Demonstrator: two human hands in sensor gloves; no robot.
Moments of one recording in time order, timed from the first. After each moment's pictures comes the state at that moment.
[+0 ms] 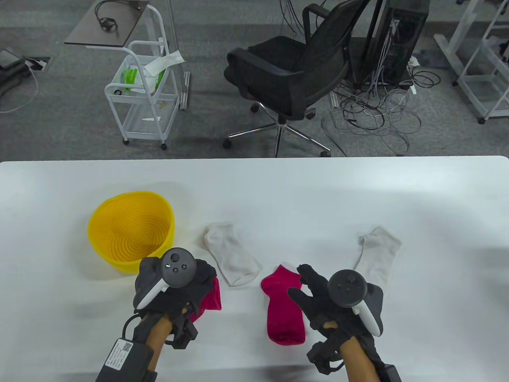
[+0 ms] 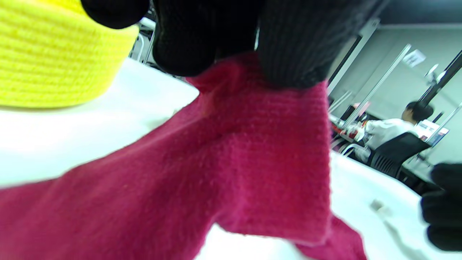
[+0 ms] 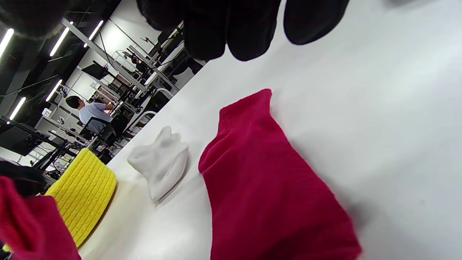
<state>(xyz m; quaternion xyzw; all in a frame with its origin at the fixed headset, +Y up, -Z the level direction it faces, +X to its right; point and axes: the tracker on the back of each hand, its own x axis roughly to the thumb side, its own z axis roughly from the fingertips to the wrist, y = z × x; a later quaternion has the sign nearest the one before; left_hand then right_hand) -0.188 -0.658 -0.274 -0.07 -0.08 0.23 0.97 0.153 -0.711 -0.251 -0.01 0.13 0.92 0.36</state>
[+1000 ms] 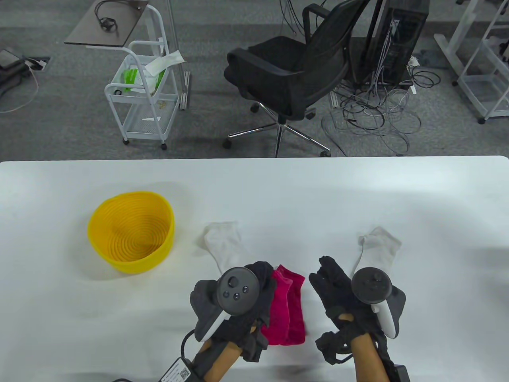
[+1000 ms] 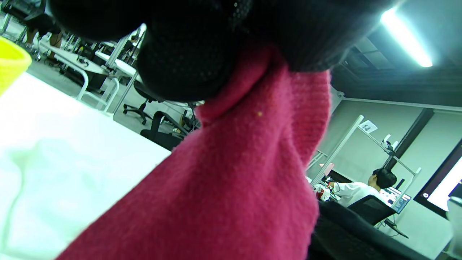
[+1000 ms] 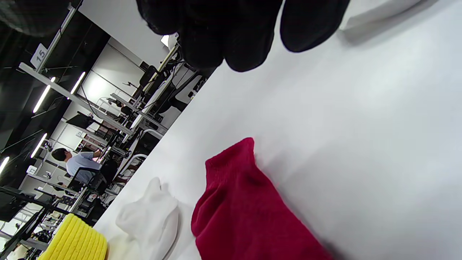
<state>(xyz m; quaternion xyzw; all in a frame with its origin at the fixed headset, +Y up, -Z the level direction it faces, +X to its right) -0.069 -0.601 -0.229 0.03 -0.06 0.29 0.95 0.190 -0.711 -0.256 -0.08 0.09 0.90 0.42</state>
